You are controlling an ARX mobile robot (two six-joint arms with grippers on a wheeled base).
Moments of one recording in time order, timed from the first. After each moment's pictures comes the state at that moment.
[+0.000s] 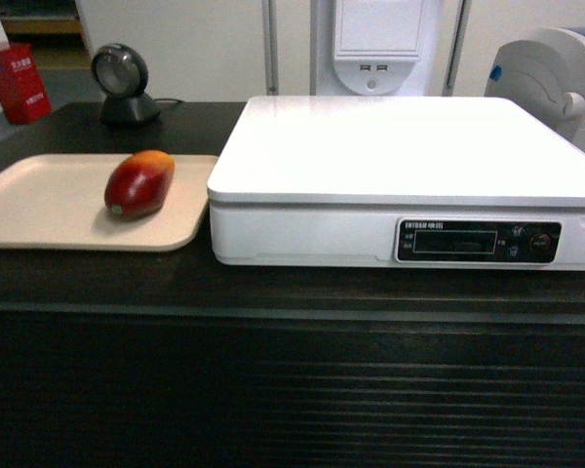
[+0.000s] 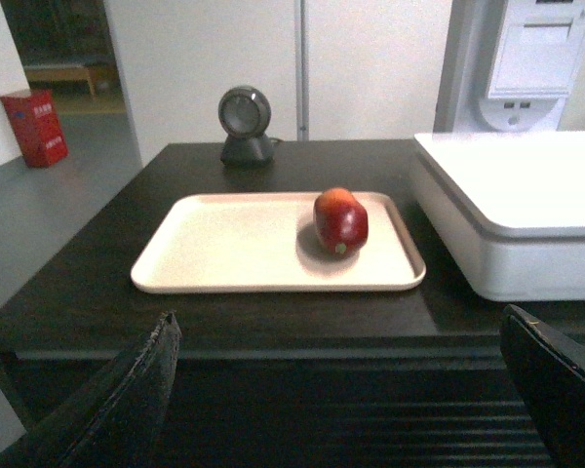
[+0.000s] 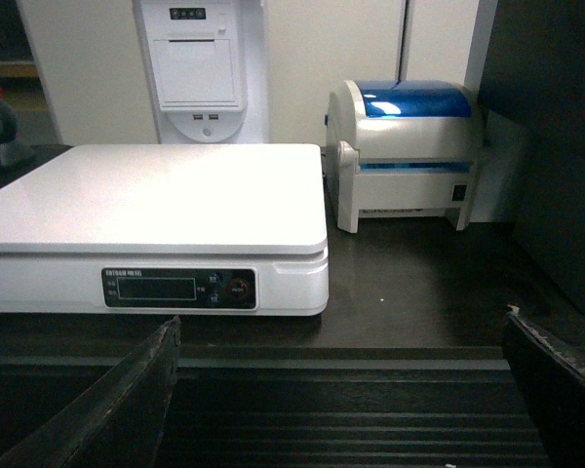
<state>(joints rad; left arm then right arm) 0.00 0.01 0.01 0.00 0.00 0.00 0.00 0.00 0.01 0.00 0.00 0.00</state>
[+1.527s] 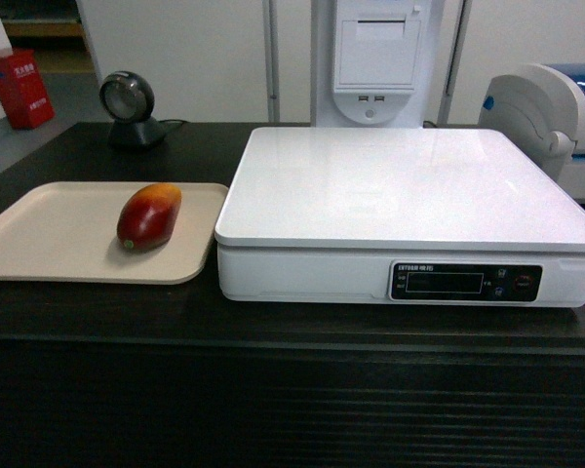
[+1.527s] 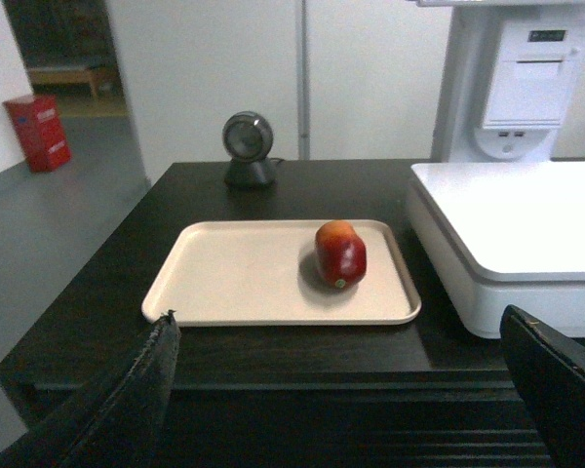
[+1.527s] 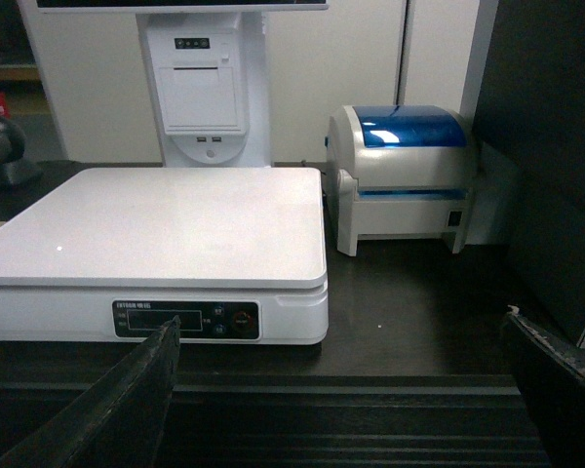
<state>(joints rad) 0.00 0.01 0.01 -0.01 -0.01 0.00 0.00 0.00 0.01 0.00 0.00 0.00</state>
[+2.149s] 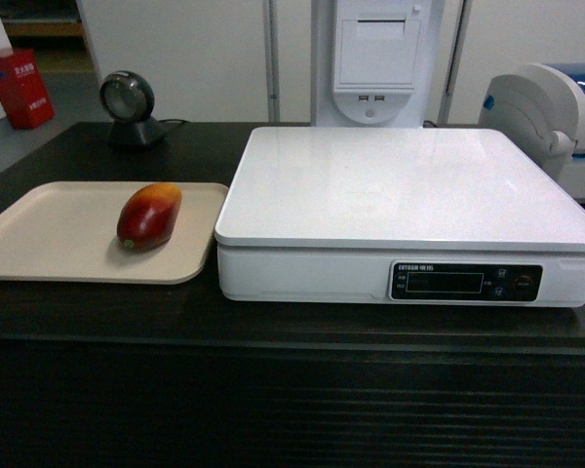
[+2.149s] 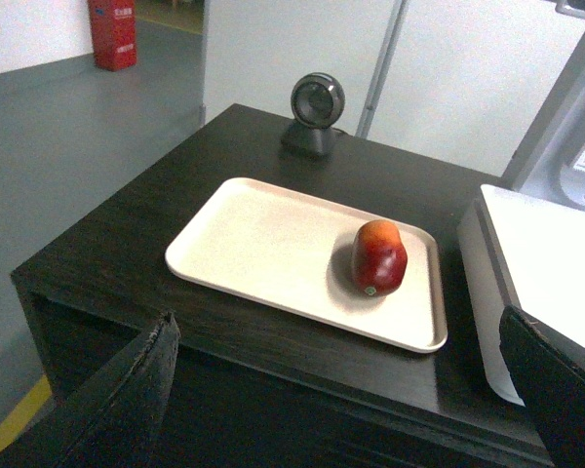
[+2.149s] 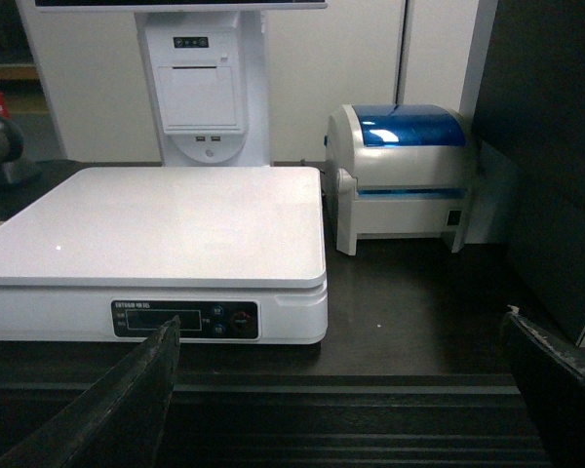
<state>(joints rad) -0.16 0.54 0.14 0.27 -0.35 -0.25 0.00 0.00 0.01 0.00 0.00 0.00</state>
